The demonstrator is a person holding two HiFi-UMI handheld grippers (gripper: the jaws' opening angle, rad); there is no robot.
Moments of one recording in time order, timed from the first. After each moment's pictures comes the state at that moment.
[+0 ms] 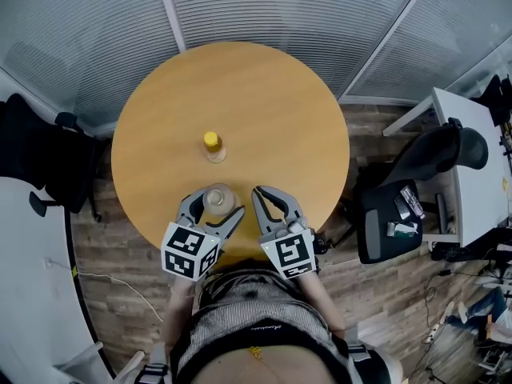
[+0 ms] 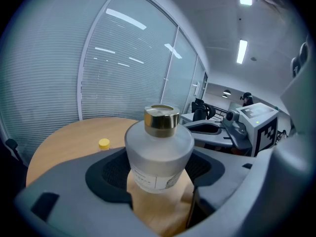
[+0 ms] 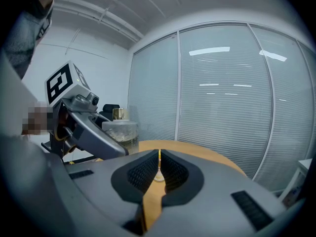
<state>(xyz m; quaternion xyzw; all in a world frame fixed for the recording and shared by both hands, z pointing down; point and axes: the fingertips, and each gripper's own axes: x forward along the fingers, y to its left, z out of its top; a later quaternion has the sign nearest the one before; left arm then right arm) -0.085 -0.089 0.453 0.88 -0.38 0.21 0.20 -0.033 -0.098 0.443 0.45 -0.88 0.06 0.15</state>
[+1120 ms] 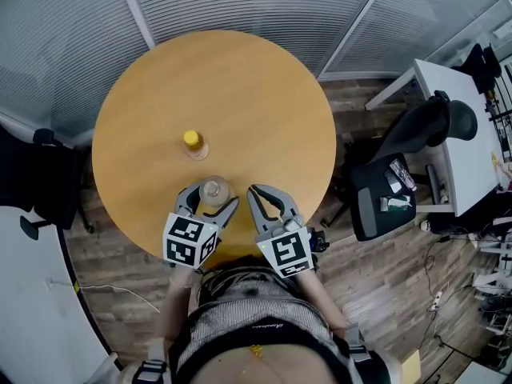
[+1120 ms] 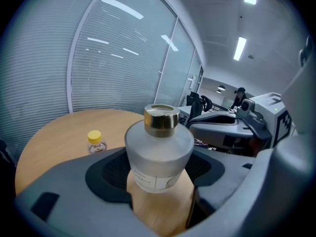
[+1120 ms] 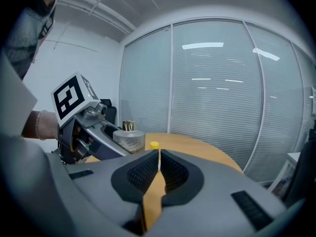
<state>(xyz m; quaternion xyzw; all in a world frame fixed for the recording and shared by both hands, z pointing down) -0.074 -0.111 0.499 0.88 -0.33 0.24 0.22 -0.021 -0.097 0.462 0.49 -0.85 0.08 0.18</state>
